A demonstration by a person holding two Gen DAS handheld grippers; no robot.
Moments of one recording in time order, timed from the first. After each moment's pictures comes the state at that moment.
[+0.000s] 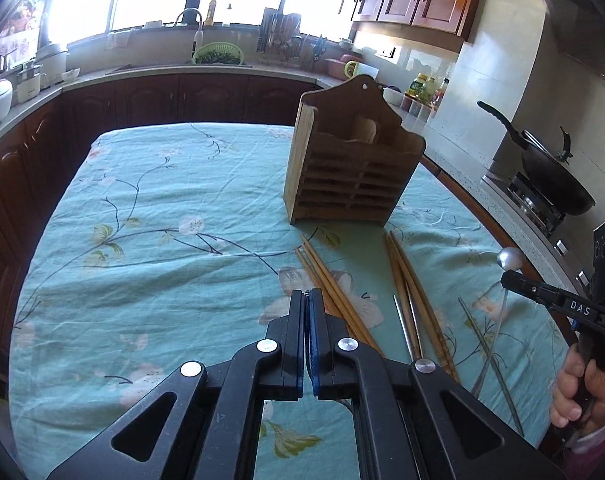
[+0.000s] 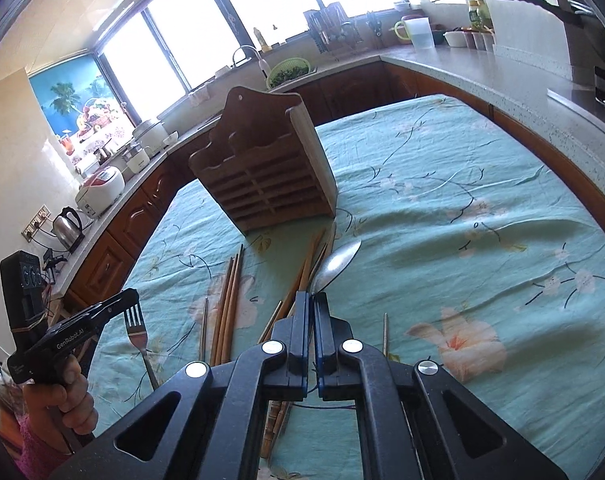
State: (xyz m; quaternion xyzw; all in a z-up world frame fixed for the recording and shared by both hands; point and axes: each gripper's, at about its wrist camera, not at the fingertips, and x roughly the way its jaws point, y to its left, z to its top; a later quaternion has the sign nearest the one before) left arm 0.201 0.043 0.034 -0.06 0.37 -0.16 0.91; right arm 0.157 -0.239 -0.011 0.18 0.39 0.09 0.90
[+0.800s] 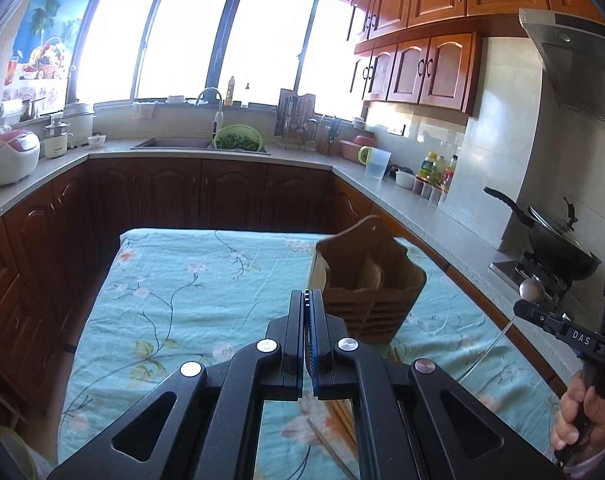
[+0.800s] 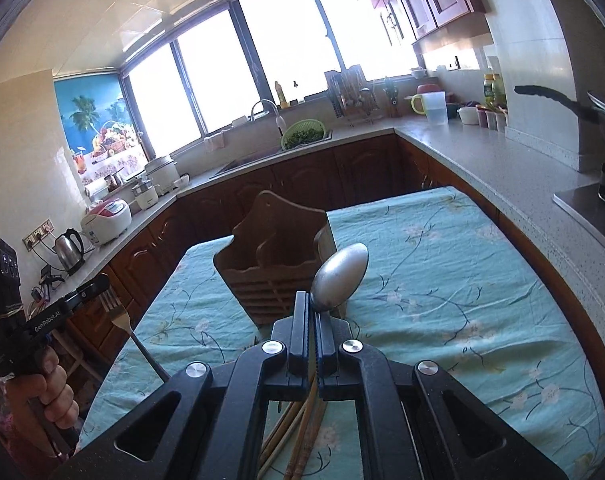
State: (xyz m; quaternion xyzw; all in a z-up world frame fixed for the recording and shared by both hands) left arm 0.197 0.058 0.120 -0.07 0.24 -0.12 0.96; right arm 0.190 -0.238 0.066 0.14 0.29 0.08 0.94
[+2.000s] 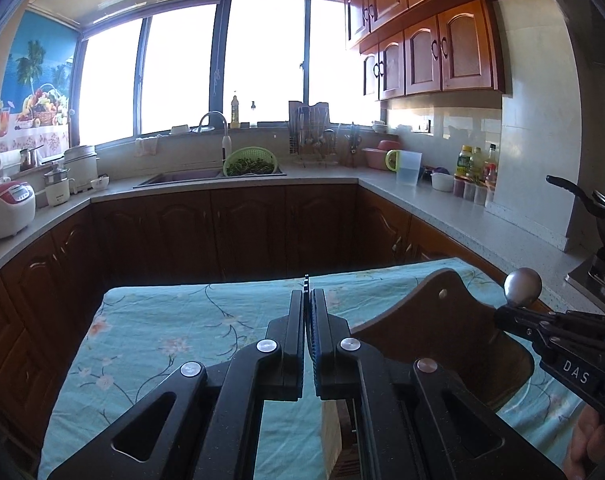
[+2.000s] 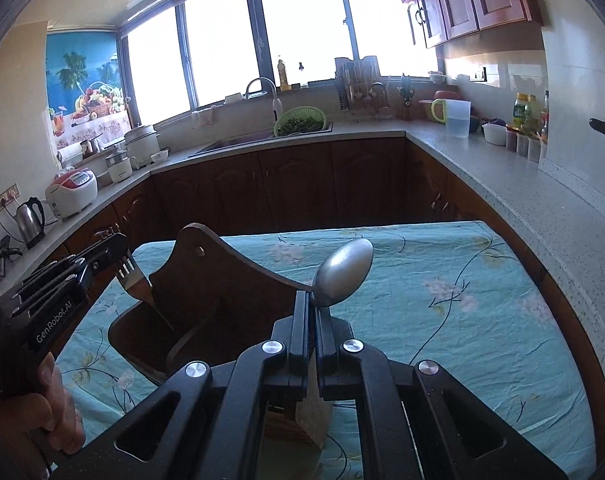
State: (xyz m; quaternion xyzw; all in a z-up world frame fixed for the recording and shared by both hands) left arm 0.394 -0.059 0.027 0.00 0.21 -0.07 0.98; right arm 0.350 -0.208 0.015 0.06 0.31 0.07 0.95
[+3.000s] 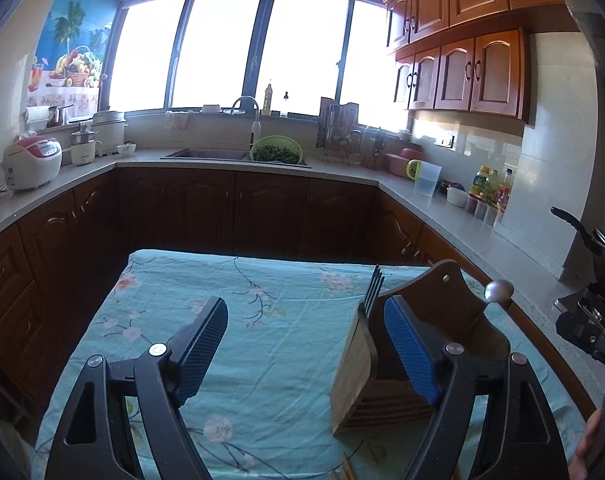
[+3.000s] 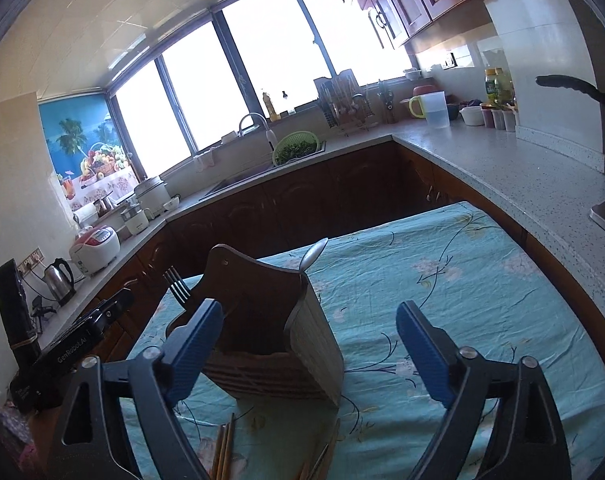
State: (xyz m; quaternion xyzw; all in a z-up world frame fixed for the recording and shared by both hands) left arm 0.323 0.005 0.044 -0.07 0.22 -0.04 0.97; right arm 0.281 -0.254 0.042 0.17 0.27 0.08 0.94
